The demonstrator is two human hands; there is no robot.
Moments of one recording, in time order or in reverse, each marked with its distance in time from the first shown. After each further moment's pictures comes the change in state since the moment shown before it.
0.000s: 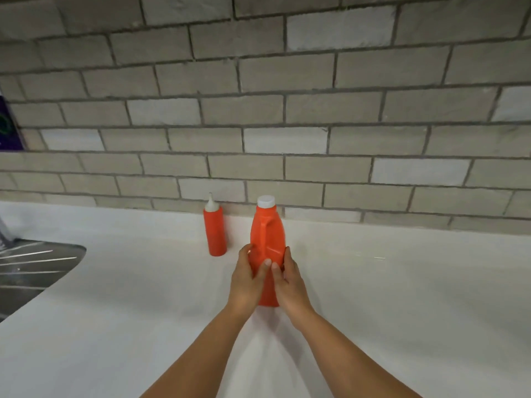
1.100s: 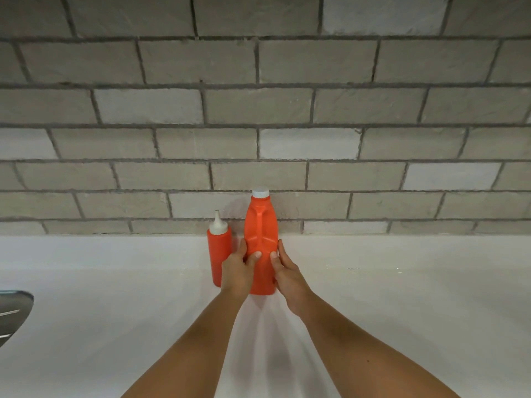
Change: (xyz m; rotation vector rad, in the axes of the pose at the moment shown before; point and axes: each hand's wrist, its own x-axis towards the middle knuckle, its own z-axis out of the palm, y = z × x) left_hand 0.153 -0.059 -0.051 0.140 -0.085 0.066; right_hand 0.129 0.002 0.080 0.382 0.057 0.161
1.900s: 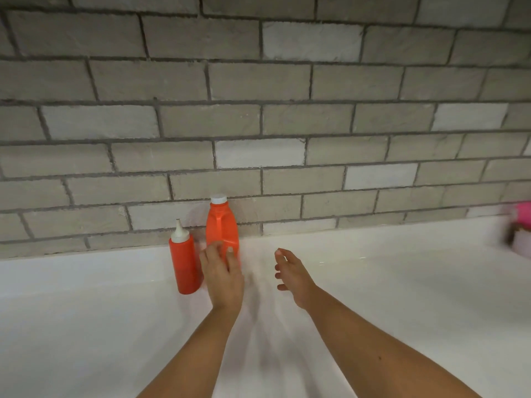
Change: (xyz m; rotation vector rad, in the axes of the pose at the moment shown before) left_hand -0.049 0.055 0.028 -0.179 0.378 0.114; right_hand -0.052 -0.040 -0.071 -0.169 0.223 0.110
